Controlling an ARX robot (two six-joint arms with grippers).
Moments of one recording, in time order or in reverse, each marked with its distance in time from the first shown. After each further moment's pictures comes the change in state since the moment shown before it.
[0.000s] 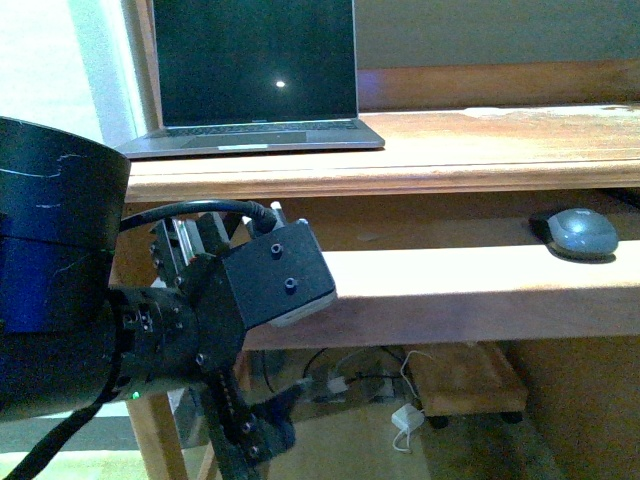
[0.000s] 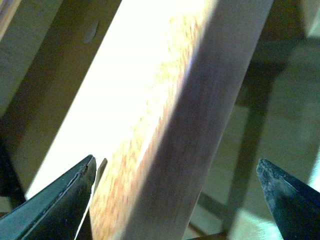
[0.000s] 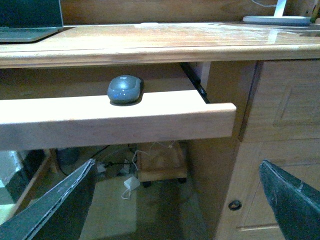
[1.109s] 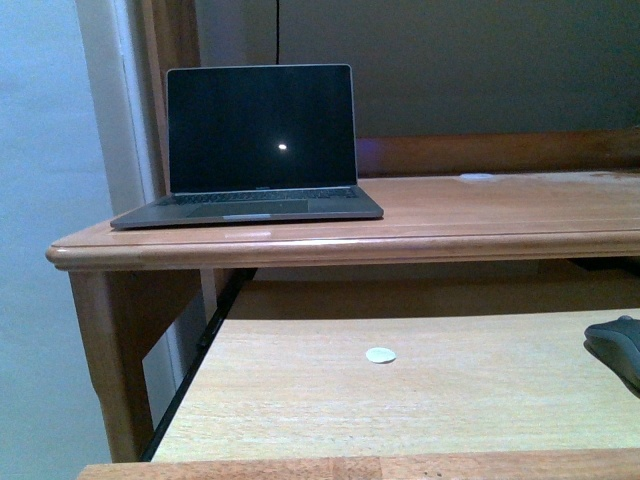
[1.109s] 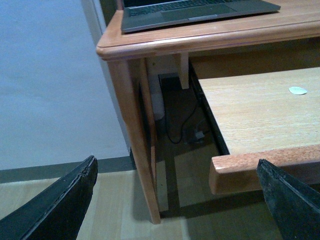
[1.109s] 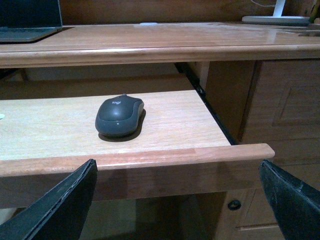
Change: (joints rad) left arm -0.227 -1.397 -0.502 -0.504 -0.825 -0.898; right arm 0.000 0.000 0.000 0.000 0.000 0.000
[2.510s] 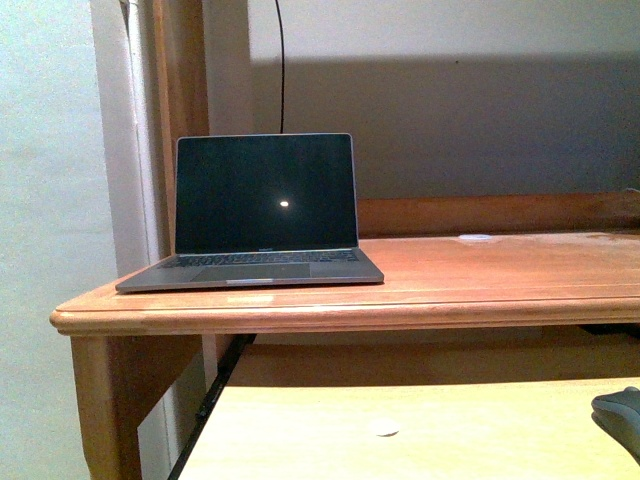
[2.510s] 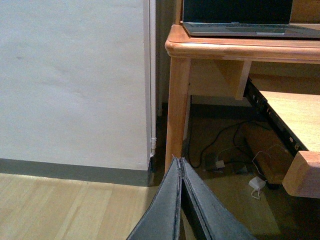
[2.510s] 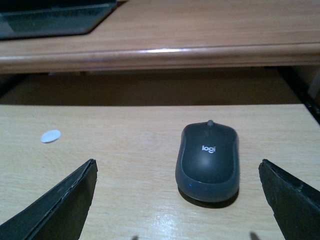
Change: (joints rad) left arm 0.640 -0.391 -0.287 0.052 0.530 0.000; right arm 0.275 1.007 0.315 0.579 0.061 0.067
